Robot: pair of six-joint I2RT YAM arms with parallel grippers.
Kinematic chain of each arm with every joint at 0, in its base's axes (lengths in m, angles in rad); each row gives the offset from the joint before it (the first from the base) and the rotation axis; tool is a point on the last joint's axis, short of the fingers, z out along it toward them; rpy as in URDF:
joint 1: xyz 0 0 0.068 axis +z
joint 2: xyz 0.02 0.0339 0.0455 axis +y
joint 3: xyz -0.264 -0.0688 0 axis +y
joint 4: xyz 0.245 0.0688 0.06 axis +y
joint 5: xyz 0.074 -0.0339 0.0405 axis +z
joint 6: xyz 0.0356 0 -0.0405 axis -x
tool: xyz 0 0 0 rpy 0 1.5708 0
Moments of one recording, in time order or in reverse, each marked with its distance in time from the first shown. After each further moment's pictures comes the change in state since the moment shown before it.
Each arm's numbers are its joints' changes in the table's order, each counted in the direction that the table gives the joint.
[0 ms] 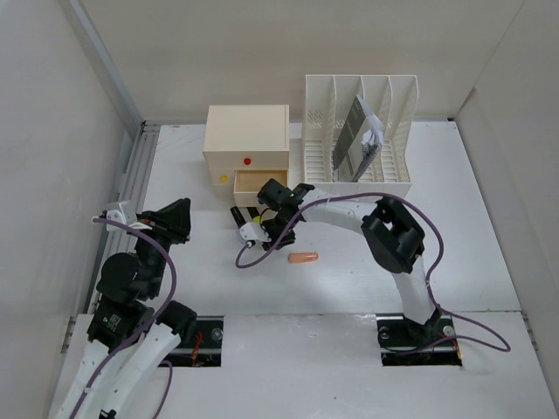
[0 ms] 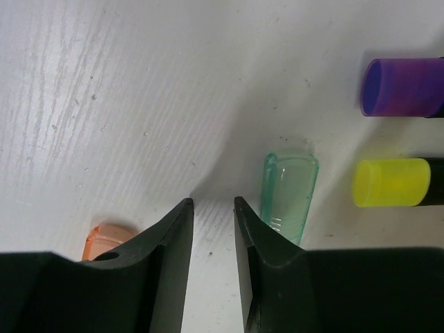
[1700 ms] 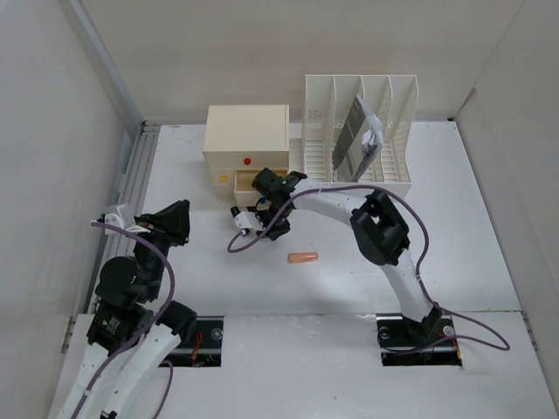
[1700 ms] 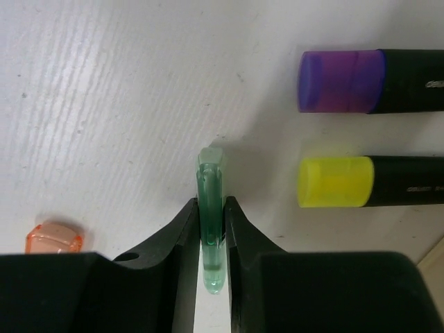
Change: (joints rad) left arm 0.000 -0.028 0.011 0.000 0.000 0.002; right arm -0.036 0.154 -0.254 0.145 0.008 0.026
